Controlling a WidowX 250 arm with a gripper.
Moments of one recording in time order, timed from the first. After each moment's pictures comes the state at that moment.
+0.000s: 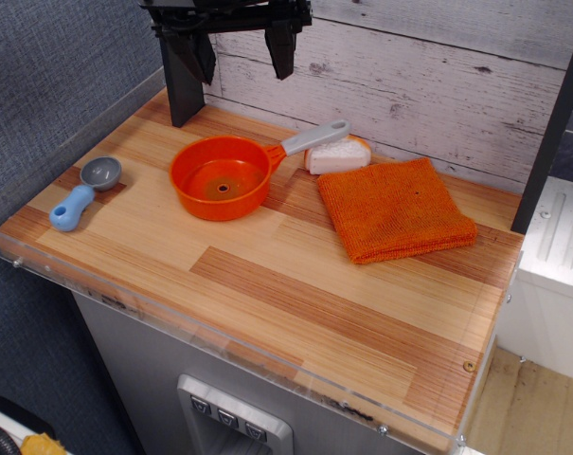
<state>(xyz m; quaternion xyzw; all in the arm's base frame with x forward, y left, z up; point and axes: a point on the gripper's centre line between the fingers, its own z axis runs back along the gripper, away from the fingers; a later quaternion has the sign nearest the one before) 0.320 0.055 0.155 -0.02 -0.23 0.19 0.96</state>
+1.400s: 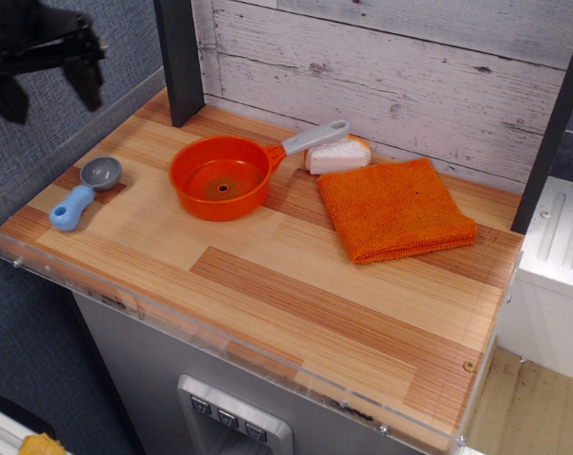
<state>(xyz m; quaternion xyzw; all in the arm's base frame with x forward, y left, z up) 0.242 0.176 0.133 0.00 -0.21 0.29 0.93</state>
